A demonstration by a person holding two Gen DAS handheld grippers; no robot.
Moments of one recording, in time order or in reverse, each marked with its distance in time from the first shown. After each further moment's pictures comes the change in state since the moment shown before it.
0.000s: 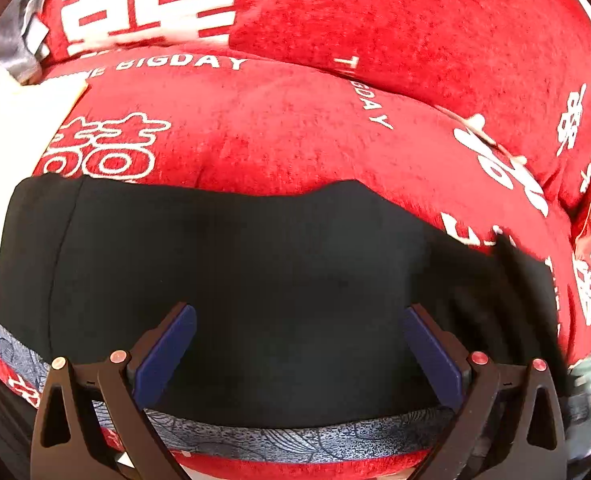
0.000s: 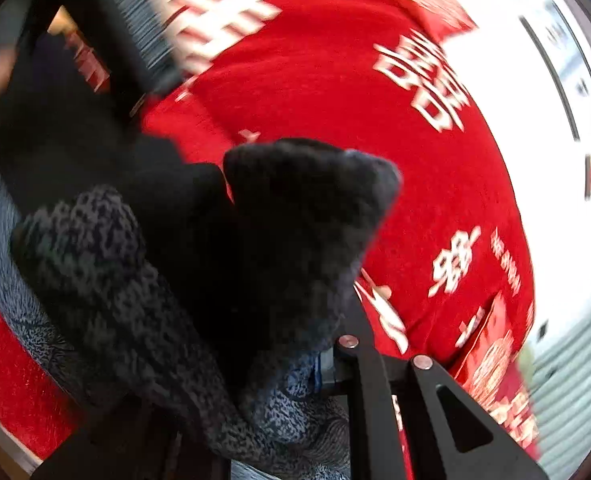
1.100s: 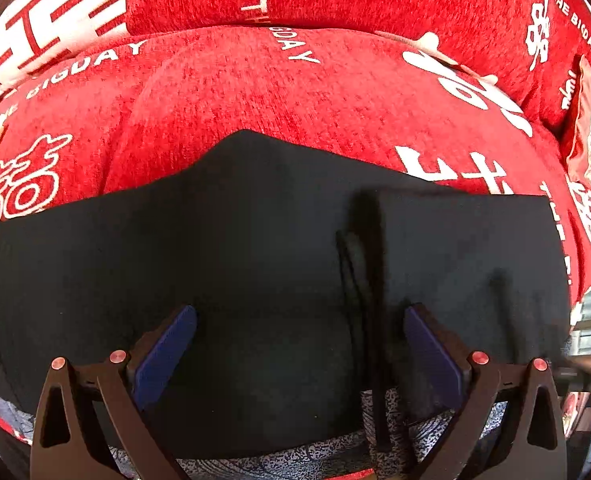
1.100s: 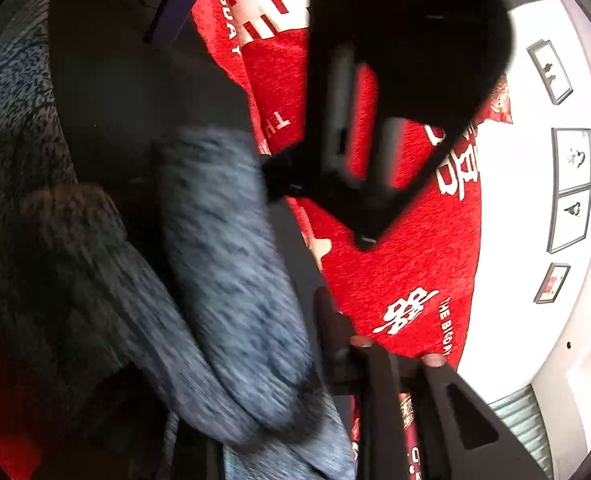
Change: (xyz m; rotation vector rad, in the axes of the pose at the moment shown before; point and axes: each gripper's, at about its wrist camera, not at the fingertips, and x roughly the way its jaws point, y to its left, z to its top) left arm 0.051 -0.061 0.001 0.239 0.148 -0.008; right arm 0.010 0.041 -0.004 -0.287 -0.005 -0.214
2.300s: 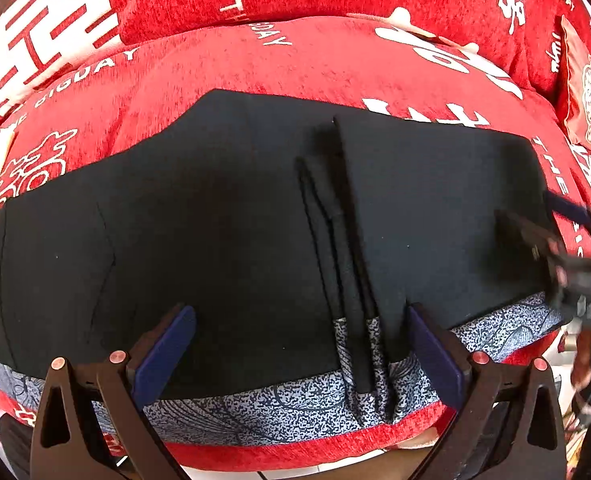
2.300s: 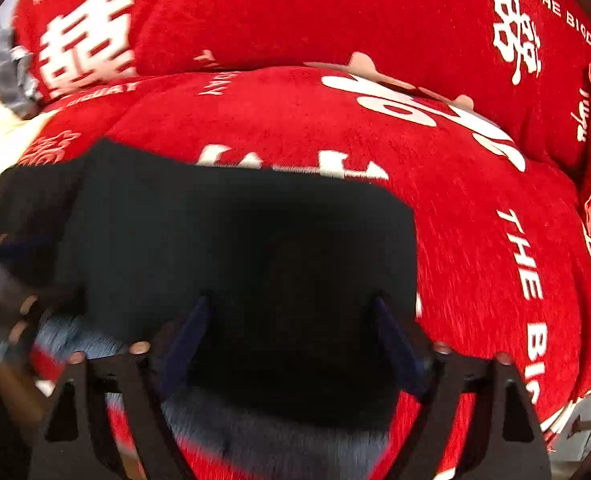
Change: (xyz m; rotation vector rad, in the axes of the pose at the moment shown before) left arm -0.006 -0.027 -0.043 0.081 -0.022 0.059; right arm 0.120 -0.118 -0.108 0.949 0.413 0.854
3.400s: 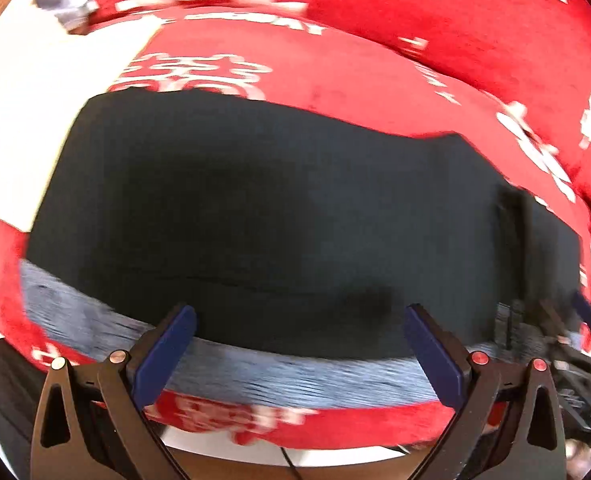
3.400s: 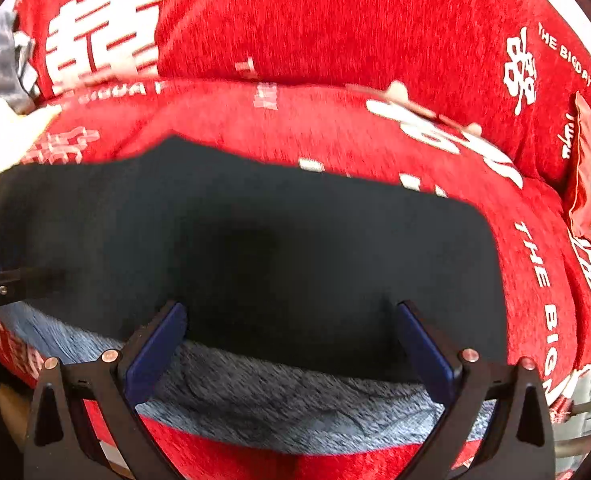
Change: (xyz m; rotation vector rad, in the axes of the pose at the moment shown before) left arm -0.031 0.163 -0.048 -0.363 -0.049 0.045; right arm -0.018 0.118 -0.016 -0.016 -0.088 -0.101
